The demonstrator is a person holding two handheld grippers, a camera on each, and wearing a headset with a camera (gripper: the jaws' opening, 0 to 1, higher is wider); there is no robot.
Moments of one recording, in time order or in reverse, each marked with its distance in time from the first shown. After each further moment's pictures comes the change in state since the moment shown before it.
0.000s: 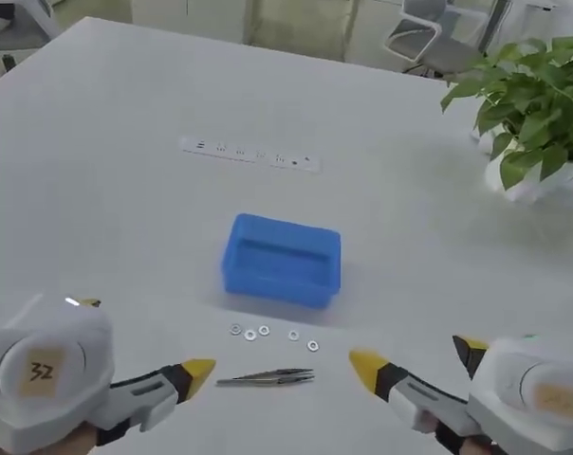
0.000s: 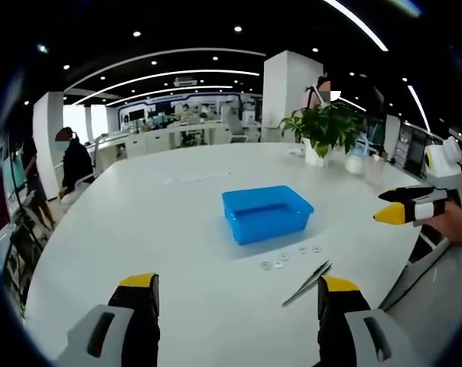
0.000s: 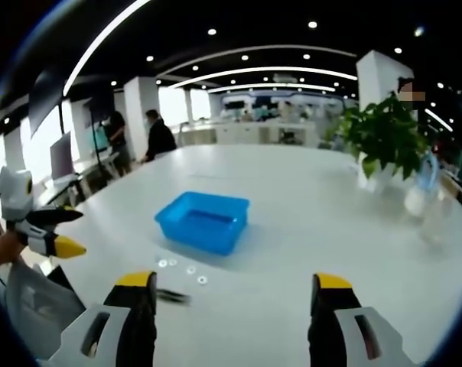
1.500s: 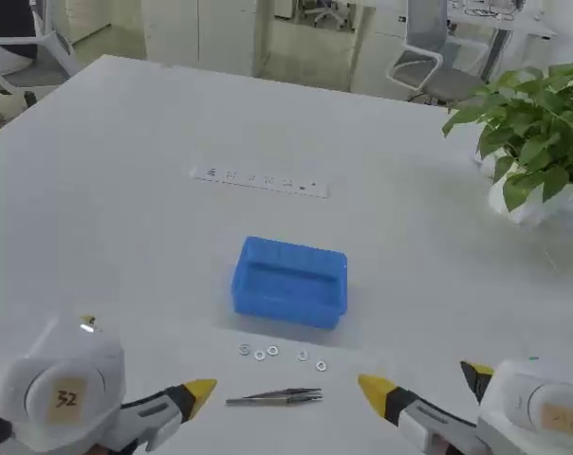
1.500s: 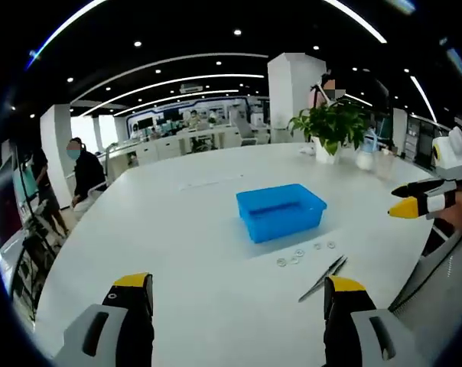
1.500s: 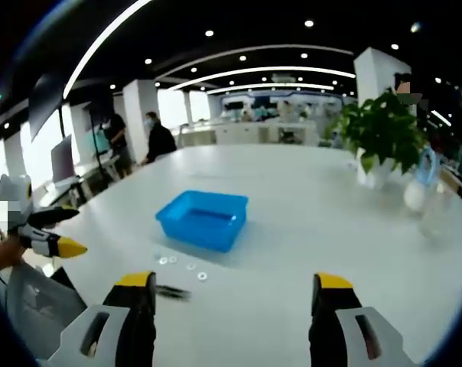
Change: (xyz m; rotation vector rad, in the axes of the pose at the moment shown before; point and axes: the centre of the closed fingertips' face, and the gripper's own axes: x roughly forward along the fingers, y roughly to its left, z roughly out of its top) left arm -0.008 0.015 -0.003 0.013 -0.040 0.091; right arm -0.005 -0.004 -0.010 0.005 0.010 -0.008
